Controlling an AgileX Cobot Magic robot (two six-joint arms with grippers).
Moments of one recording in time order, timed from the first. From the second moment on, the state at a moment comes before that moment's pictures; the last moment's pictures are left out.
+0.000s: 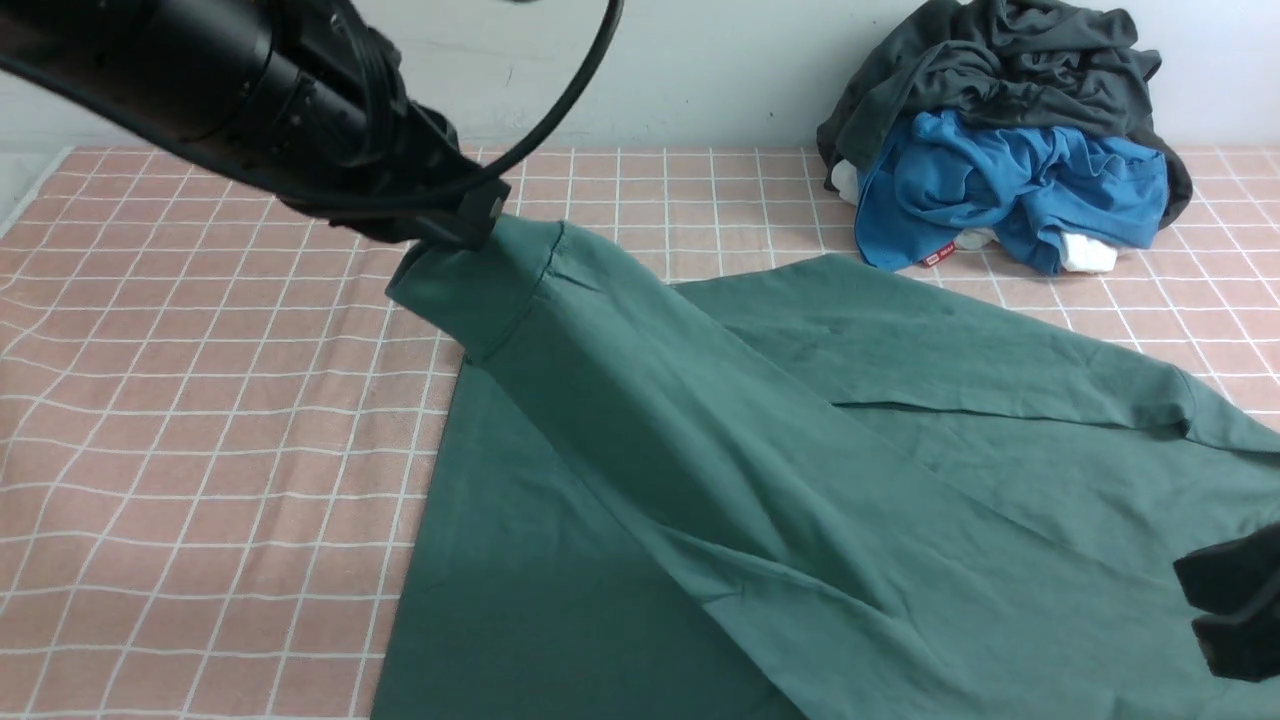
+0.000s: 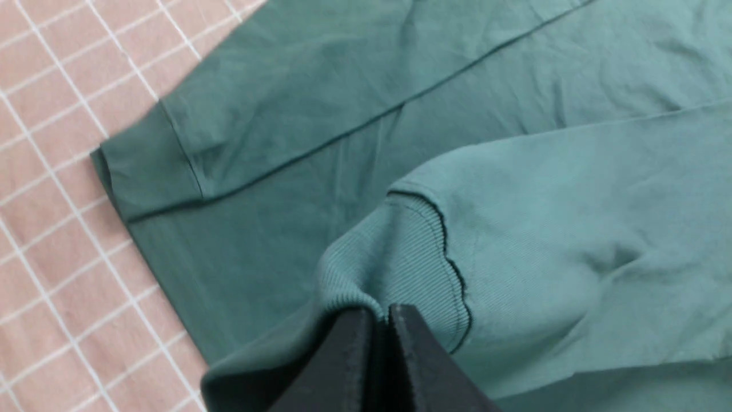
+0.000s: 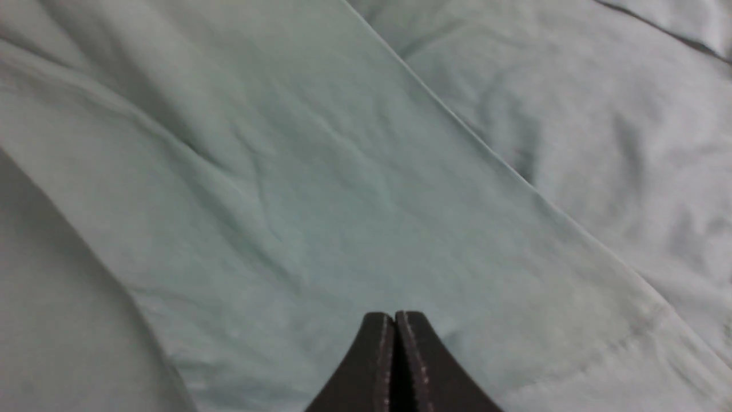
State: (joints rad) right arm 0.25 0.91 -0.71 0.08 0.91 -0.07; left arm -0.32 1.50 -1.55 -0.32 1.05 0.36
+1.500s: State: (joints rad) right arm 0.25 1.34 -1.03 -0.08 0.94 0.06; left arm -0.20 2.28 -1.94 -0.22 0.85 0.18
